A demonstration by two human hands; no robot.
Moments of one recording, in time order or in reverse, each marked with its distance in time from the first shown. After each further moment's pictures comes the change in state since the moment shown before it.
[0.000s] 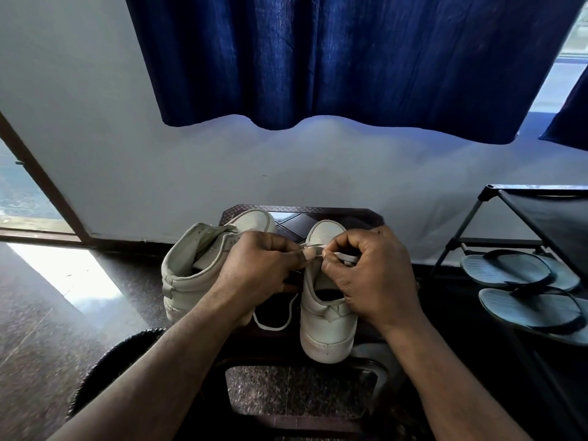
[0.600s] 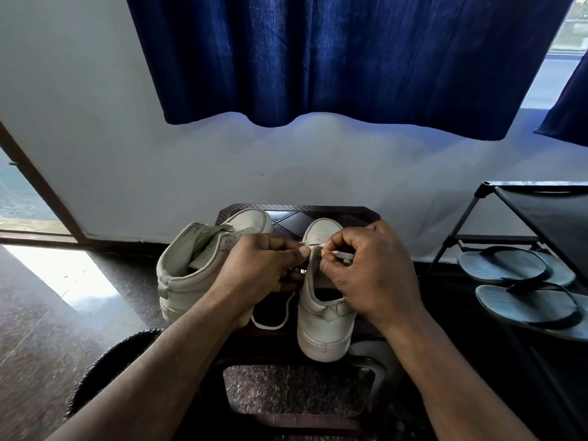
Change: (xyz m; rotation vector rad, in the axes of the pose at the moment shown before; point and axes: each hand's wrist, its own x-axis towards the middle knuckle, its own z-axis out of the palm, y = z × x) left_hand 0.006 -0.009 -0.001 -0.010 -0.042 0.003; right_hand 0.001 -0.002 -0.008 -0.129 -0.050 -0.043
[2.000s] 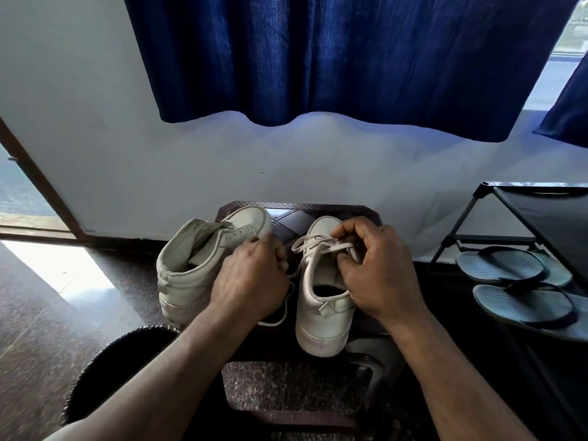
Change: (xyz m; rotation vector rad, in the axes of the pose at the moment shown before) left_hand 0.000 -0.013 -0.003 1.036 0.313 0.239; right_hand -0.001 0.017 0.004 0.089 0.022 0.076
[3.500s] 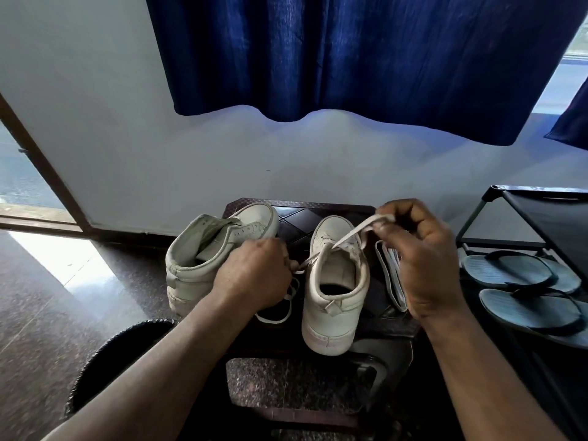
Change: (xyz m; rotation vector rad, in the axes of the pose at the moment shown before) left_hand 0.010 -0.005 -0.005 0.101 -0.132 -0.007; right_hand 0.013 0.001 -0.021 0.697 0.126 0.163
